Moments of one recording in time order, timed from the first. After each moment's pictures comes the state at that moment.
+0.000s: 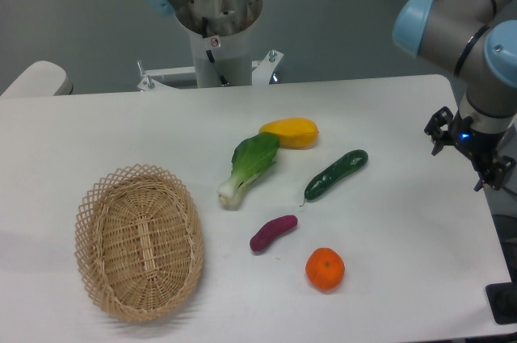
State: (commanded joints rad) arm 2.80 -2.11 -1.23 -1.25 1.60 1.74
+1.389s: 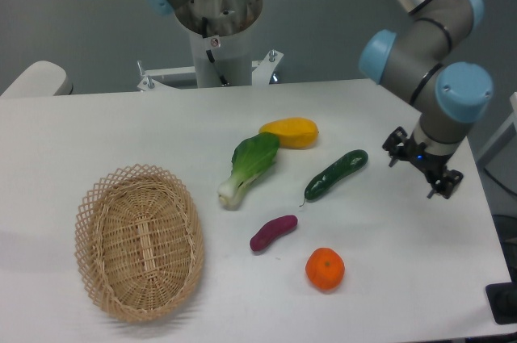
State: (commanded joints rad) arm 2.79 -2.08 -1.59 -1.02 1.60 1.55
